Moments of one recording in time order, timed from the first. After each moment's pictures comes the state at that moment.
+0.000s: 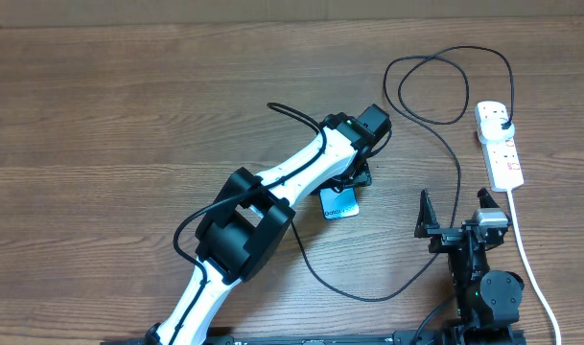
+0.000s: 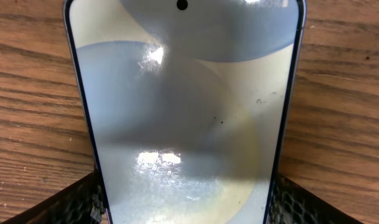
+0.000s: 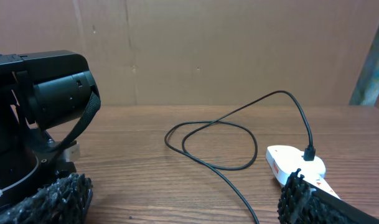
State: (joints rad) left arm -0.76 2.33 1.85 -1.03 -0.05 -0.94; right arm 0.06 0.01 0.02 -0.03 0.03 0.01
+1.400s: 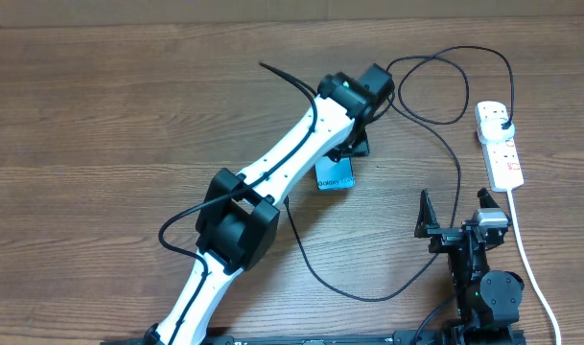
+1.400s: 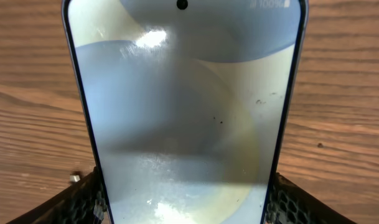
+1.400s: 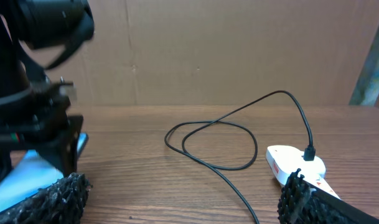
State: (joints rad) left arm -0.70 2.37 2.25 -1.35 -0.12 -0.84; right arm 0.06 0.01 0.02 -0.03 0.03 0.01
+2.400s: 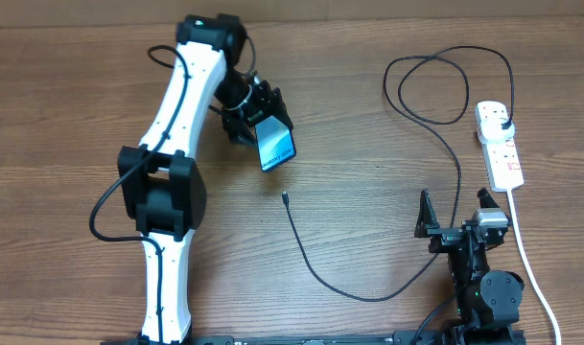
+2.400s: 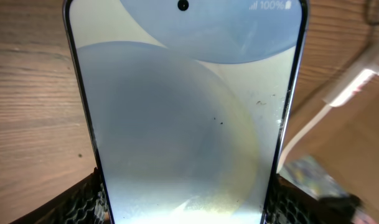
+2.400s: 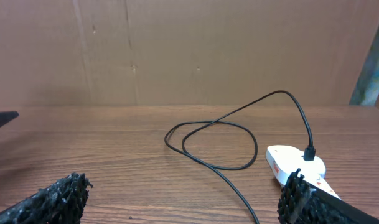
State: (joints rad) left arm -0.21 2.37 2.31 -1.64 0.61 -0.44; right arm 0.06 0.01 0.02 -0.03 0.03 0.01
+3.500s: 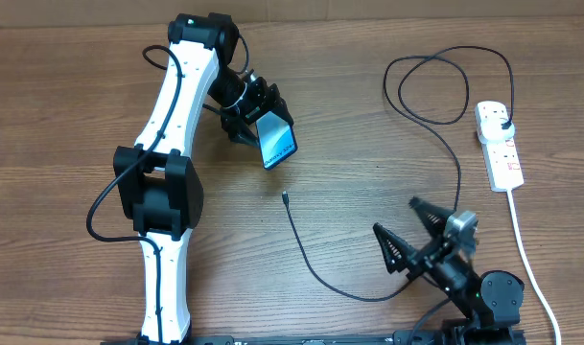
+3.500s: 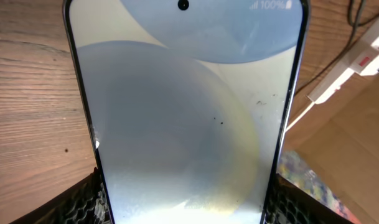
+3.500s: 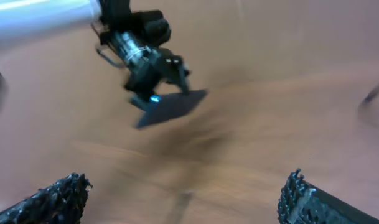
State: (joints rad) left arm -0.20 2.37 2.31 -1.64 0.64 -0.47; right arm 0.06 0.01 0.02 -0.01 -0.61 0.51
